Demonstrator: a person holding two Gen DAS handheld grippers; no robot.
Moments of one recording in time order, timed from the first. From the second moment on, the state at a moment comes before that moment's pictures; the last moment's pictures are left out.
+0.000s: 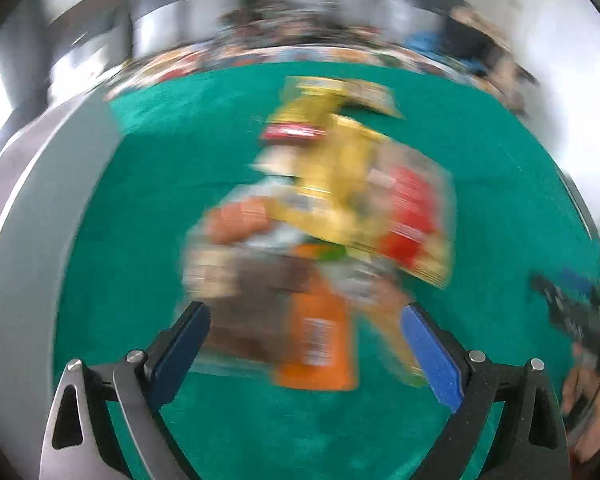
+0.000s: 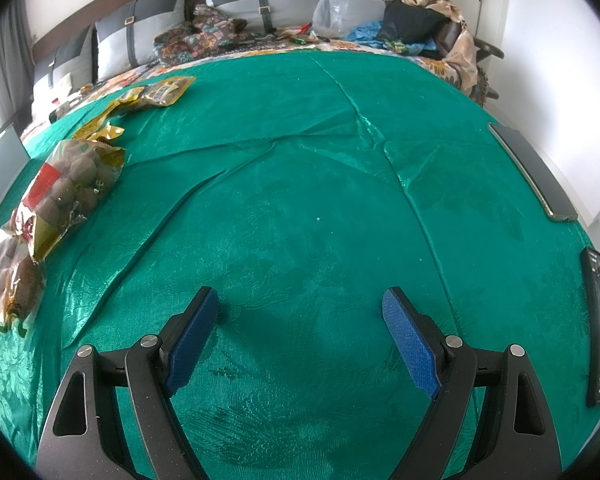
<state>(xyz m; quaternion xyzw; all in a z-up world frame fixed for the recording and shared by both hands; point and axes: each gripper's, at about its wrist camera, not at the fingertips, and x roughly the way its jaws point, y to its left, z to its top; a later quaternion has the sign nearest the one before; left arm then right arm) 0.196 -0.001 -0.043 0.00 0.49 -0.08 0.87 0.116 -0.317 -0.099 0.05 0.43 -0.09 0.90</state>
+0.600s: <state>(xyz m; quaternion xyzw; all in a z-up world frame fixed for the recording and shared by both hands) 0.225 0.024 -0.076 0.10 0.56 -0.01 0.82 0.116 -0.317 -0.099 0.05 0.43 -0.09 0.90</state>
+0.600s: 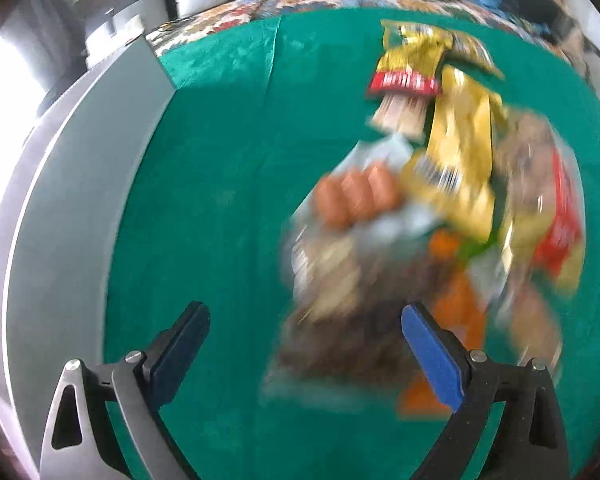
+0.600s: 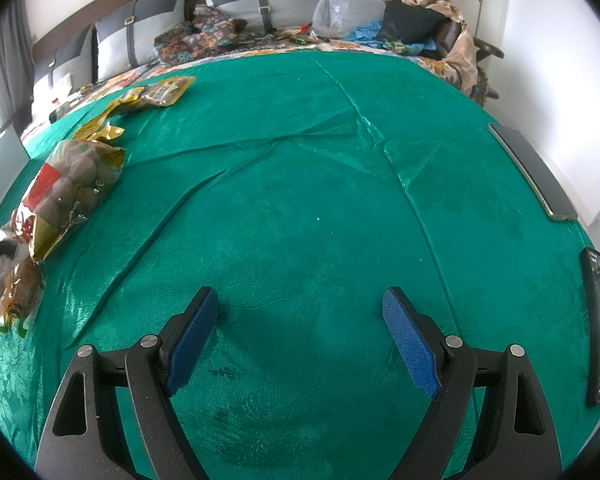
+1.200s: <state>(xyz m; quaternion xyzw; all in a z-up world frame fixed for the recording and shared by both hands) 0.226 0.061 -0.090 -0.34 0.59 0.15 0.71 0.115 -0.318 -0.100 0.05 0.43 -0.09 0.90</state>
